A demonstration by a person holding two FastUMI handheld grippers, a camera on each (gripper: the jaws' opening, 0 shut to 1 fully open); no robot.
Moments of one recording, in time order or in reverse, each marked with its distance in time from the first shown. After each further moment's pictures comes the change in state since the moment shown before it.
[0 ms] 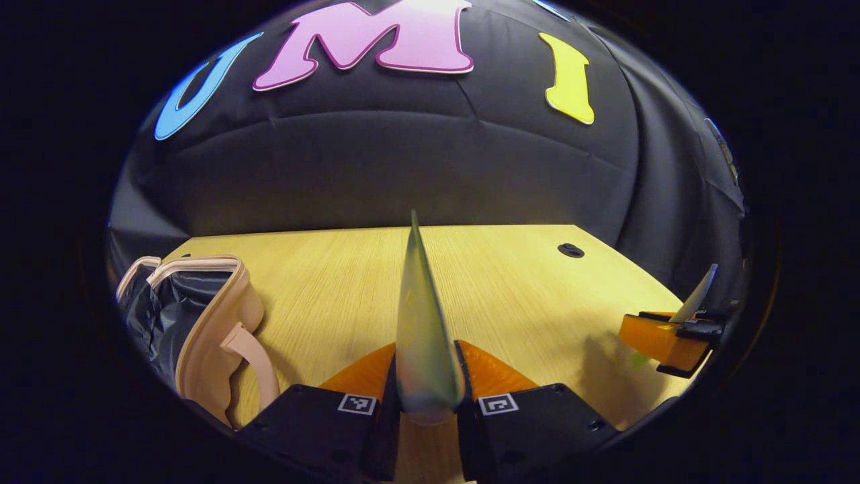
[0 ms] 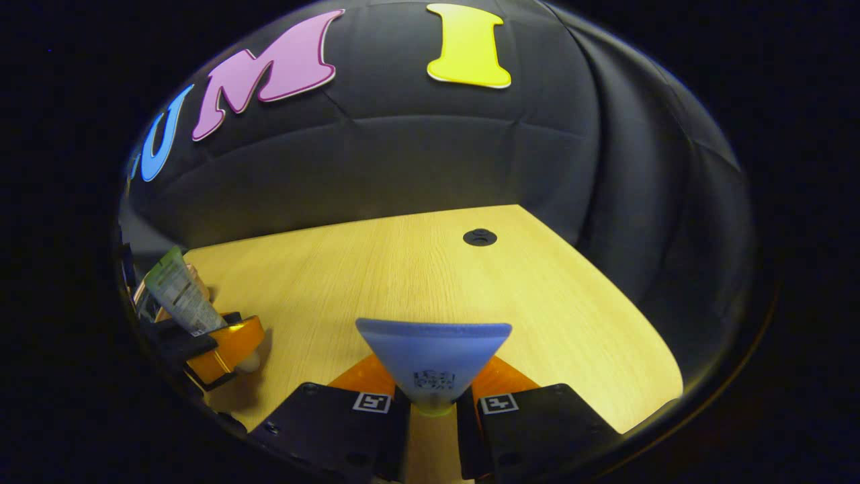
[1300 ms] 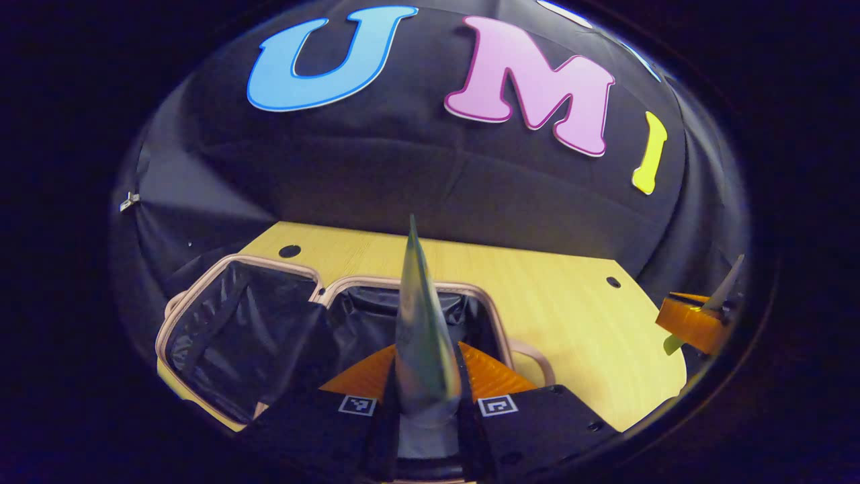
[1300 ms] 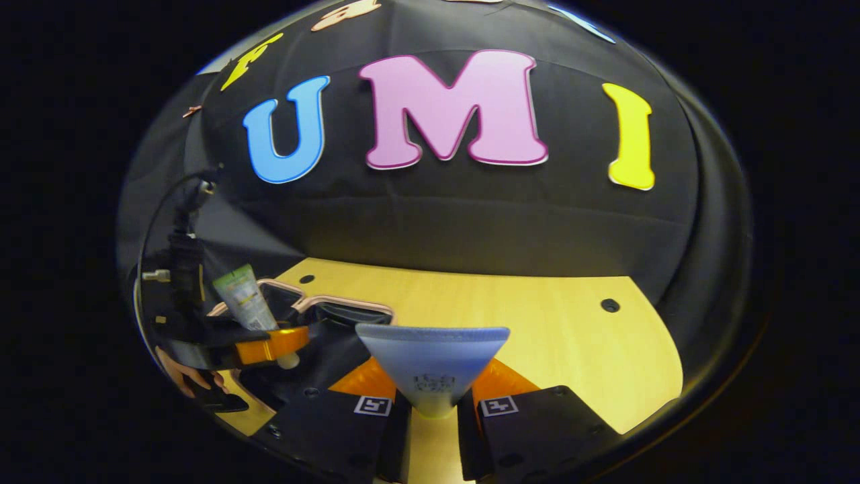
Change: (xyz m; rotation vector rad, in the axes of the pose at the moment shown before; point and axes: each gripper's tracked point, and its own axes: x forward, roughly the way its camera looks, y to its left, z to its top) left arm -0.155 0.268 0.034 -0.152 0.121 0.097; right arm -0.145 0.291 0.080 -0.129 -0.079 0.369
